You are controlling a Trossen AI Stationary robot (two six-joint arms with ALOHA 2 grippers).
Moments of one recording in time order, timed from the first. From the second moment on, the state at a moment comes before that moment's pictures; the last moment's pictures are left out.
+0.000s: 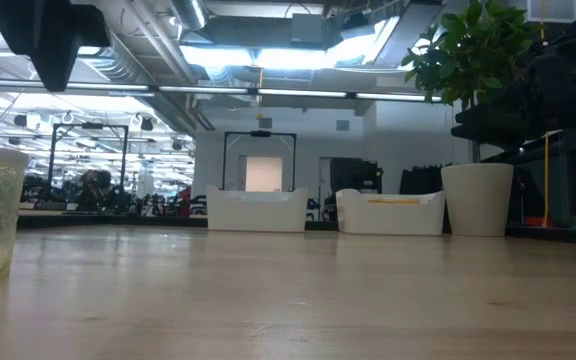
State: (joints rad) left arm -0.52 1.55 1.26 -1.04 -0.07 -0.86; right arm -0.12 0.16 0.01 0.04 0.21 0.13
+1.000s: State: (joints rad) left arm -0.66 1.80 1.26 -0.97 -0.06 -0.80; right arm -0.12 0.15 0.01 0.04 0.21 0.13
